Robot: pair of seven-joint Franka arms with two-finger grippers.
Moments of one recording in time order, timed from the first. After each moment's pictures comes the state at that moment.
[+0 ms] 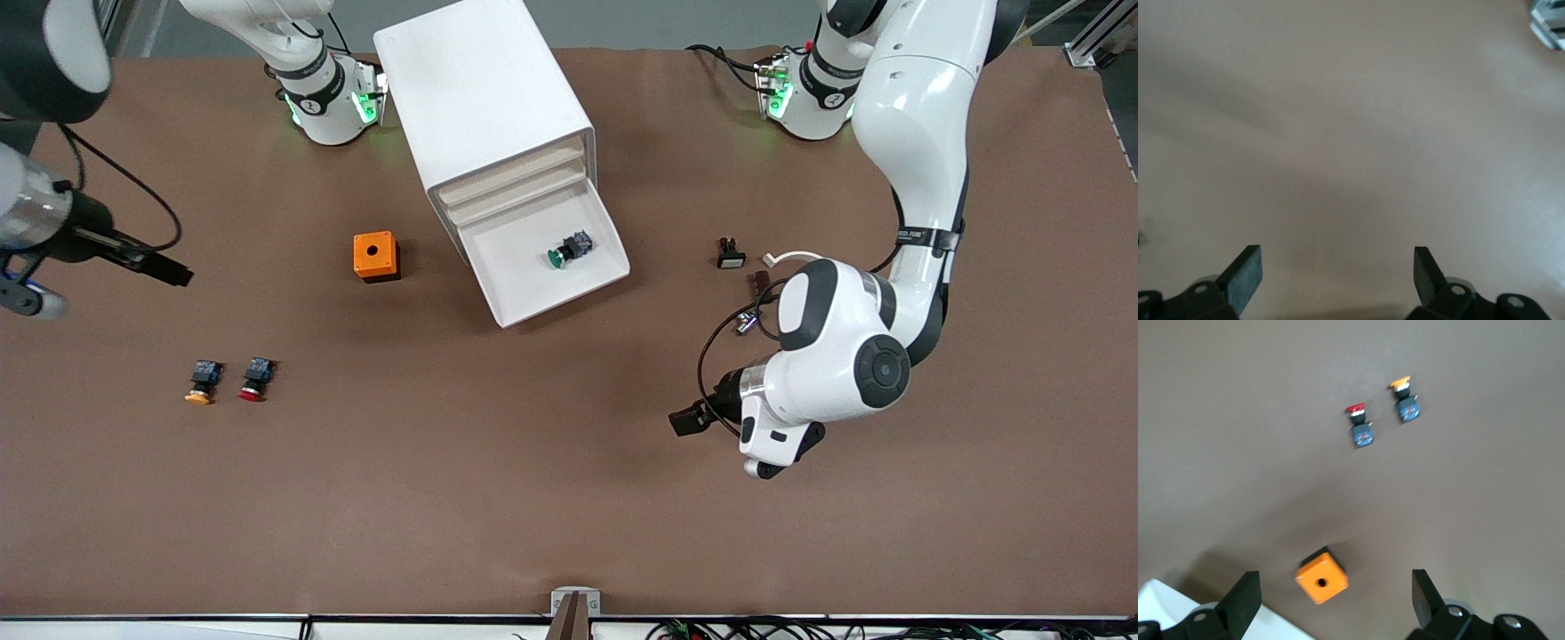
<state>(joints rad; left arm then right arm) -0.33 0.75 -0.05 -1.21 -0.33 2.02 -0.74 0.10 0.06 -0.04 -1.64 0.00 1.58 0.57</state>
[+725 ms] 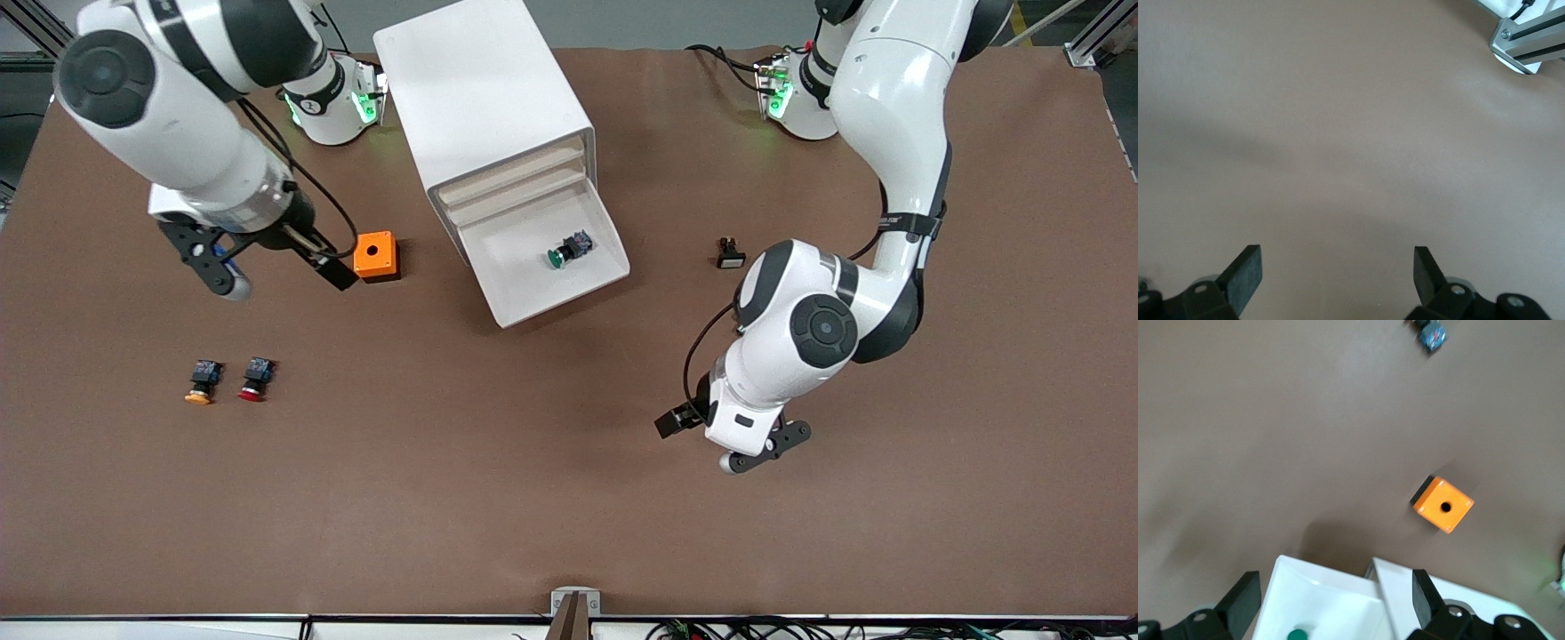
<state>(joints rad) -0.40 0.73 -0.05 -1.22 -0.14 2.10 -0.85 0.44 0.11 -0.03 -1.64 0.06 1.71 1.23</state>
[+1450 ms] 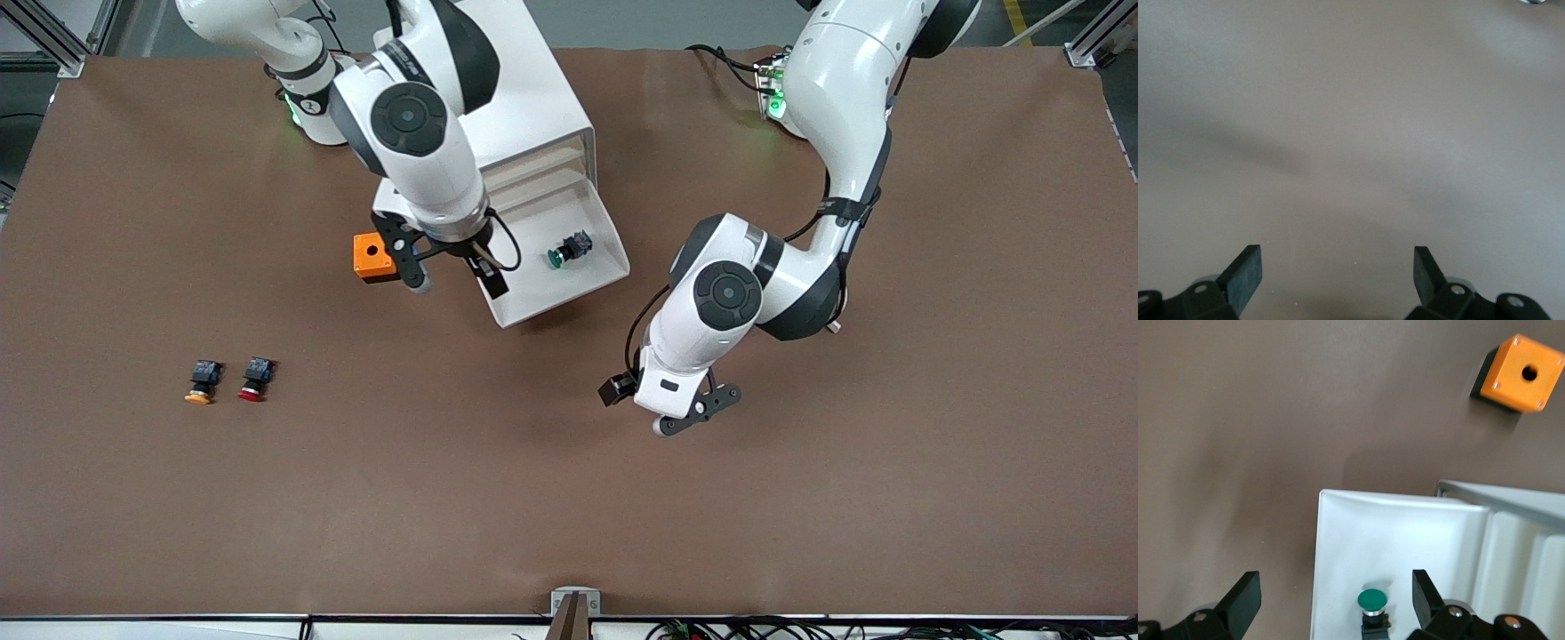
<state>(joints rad) -0.51 0.73 -0.05 -1.26 -0.11 2.11 -0.96 0.70 0.30 -0.03 -1.64 0.06 1.93 1.72</state>
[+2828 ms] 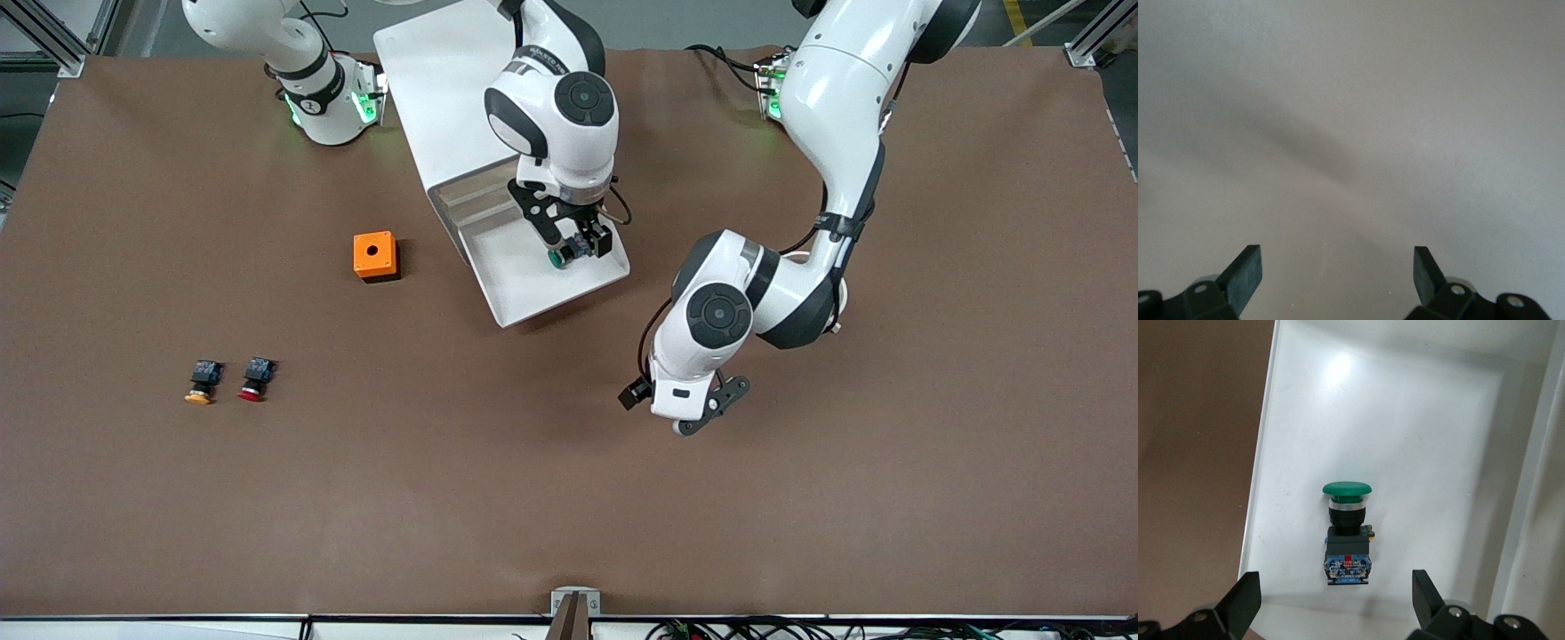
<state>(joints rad) -0.50 0.76 -0.04 -1.32 -0.06 2.10 -1.14 0.97 0.48 -0.04 -1.64 0.03 2.06 1.89</state>
